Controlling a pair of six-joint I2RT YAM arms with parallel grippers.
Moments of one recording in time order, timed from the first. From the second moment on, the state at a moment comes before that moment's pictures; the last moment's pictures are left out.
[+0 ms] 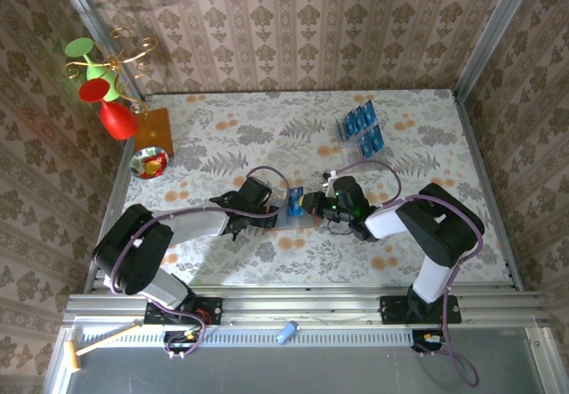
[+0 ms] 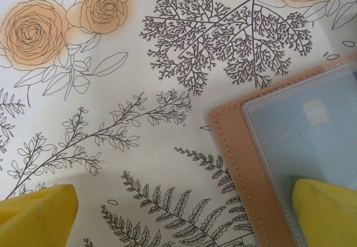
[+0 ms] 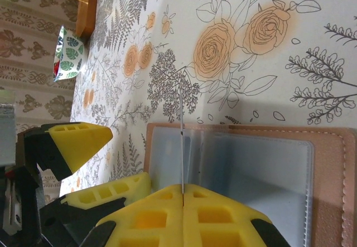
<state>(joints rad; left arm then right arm) -0.75 1.52 0.68 -0.19 -0.25 -0.32 0.58 1.75 0.55 0.71 -0.32 0.93</state>
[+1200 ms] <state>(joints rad) -0.75 1.52 0.68 -0.19 -0.25 -0.32 0.58 1.84 0.50 0.86 -0.39 0.97</state>
